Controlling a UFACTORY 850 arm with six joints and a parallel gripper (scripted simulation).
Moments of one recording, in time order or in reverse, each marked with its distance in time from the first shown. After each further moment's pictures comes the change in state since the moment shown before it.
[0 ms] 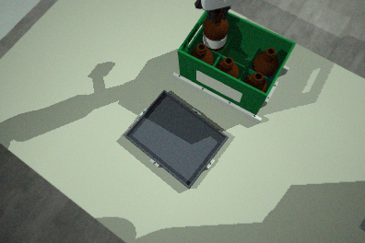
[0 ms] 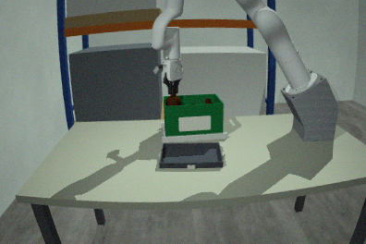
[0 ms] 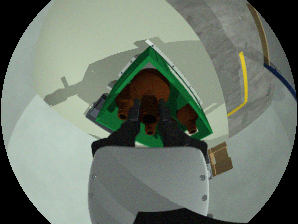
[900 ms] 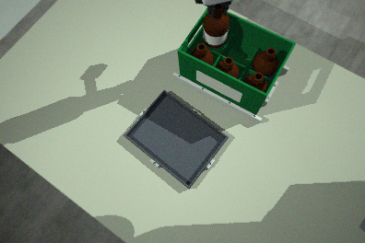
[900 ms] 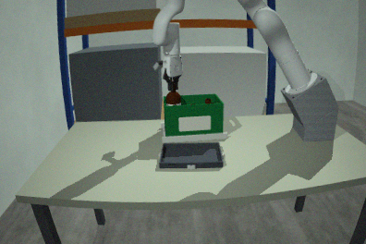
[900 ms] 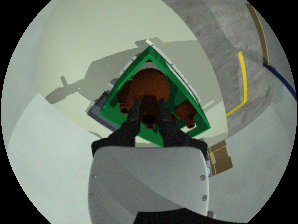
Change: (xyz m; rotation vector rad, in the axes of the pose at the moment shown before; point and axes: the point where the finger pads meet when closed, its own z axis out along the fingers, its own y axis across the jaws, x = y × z) arm 0.000 0.000 -0.020 -0.001 0.000 0.000
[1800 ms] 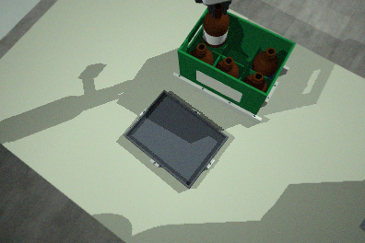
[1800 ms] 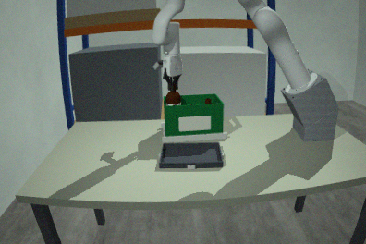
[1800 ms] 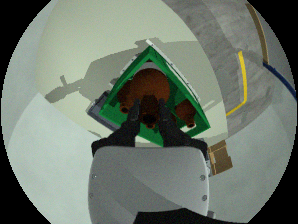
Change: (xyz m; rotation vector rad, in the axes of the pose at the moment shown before) arm 0.000 0.000 -0.002 0.000 0.000 0.000
